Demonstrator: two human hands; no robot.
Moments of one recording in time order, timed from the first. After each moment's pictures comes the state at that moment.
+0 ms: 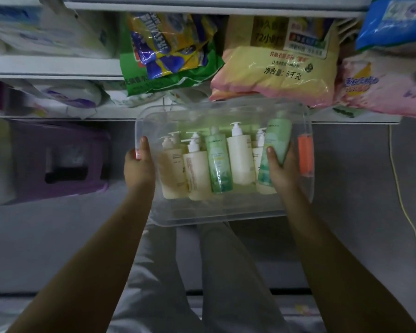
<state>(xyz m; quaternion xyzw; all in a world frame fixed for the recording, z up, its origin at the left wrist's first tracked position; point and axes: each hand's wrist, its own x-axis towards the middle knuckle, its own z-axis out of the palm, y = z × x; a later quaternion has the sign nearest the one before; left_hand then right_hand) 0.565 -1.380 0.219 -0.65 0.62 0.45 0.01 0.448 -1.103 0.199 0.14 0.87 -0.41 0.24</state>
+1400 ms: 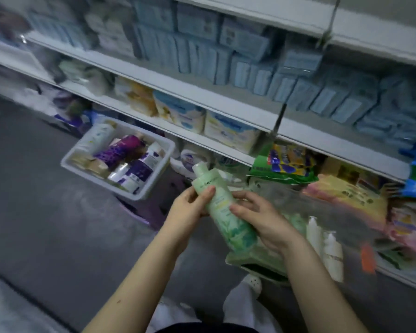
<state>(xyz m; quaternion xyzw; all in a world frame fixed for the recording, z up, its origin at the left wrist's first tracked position) 0.803 -1.464 0.503 -0.39 0.51 0.75 -0.17 0.671 -1.350 0.500 -0.17 0.60 -0.56 0.54</state>
